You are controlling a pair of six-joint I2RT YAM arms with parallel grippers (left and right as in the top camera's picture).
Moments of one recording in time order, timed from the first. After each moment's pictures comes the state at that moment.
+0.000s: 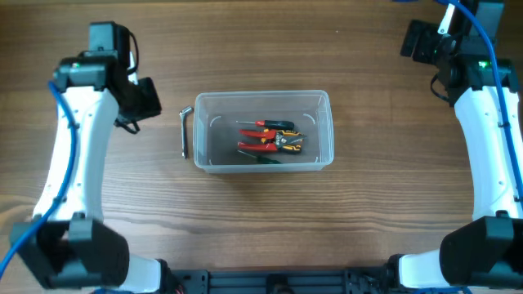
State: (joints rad) left arm 0.02 1.66 1.51 -1.19 -0.05 -0.29; right arm -0.09 1.62 1.50 -0.58 0.16 0.06
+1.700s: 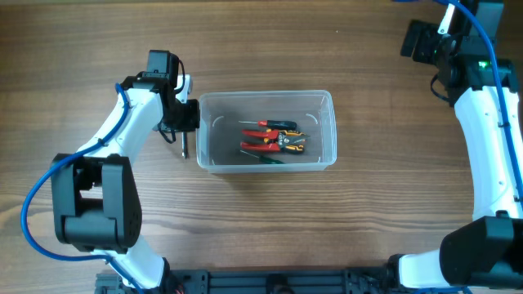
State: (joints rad) left arm -0.09 1.85 1.26 -0.79 0.10 -0.11; right arm -0.09 1.62 1.50 -0.58 0.16 0.06
